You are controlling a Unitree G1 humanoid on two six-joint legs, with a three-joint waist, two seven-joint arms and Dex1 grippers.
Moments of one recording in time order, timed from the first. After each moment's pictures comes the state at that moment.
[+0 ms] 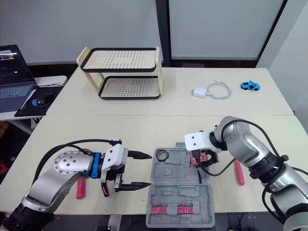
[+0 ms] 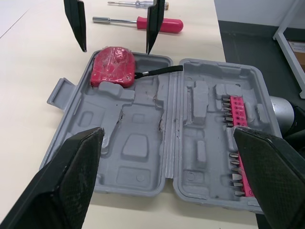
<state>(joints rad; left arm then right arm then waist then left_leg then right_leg) -0.14 0.78 -0.15 -0.38 -0.38 0.34 -1.17 -0.70 -0.77 0.54 -0.18 -0.20 0.53 1.41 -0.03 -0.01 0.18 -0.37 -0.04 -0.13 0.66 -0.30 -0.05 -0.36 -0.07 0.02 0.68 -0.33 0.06</state>
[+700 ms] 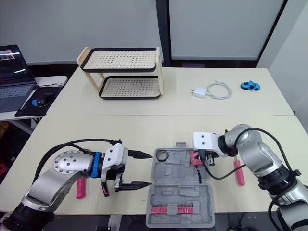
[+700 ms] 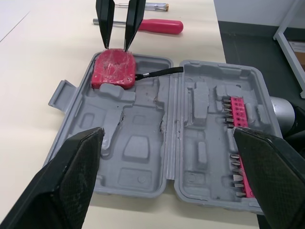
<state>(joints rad) -0.15 0.78 -0.15 -0.38 -0.37 0.34 -1.17 -0.48 -0.76 0.32 -0.19 -0.04 0.40 1.21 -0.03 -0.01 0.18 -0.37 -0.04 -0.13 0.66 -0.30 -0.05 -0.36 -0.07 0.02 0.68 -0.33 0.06</state>
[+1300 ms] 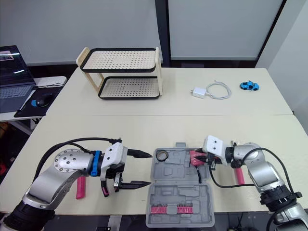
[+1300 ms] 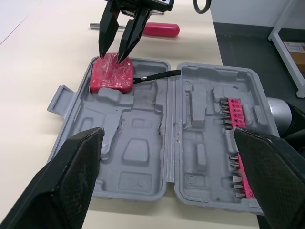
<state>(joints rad) -0.16 0.78 -0.15 -0.35 -0.38 0.32 -1.19 -0.30 -0.67 0.22 -0.01 0.06 0.19 1.06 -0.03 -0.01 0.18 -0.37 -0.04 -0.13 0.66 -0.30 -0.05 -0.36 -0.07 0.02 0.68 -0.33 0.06</state>
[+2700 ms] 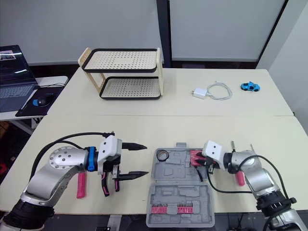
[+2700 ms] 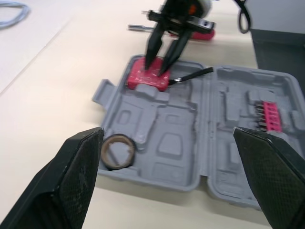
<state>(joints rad) -0.17 0.76 -0.06 -0.27 -0.39 0.30 -1.12 -0.23 -0.62 0.20 -0.01 0.04 0.17 0.99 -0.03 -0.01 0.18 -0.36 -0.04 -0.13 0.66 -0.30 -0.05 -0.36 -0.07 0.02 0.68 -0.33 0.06</state>
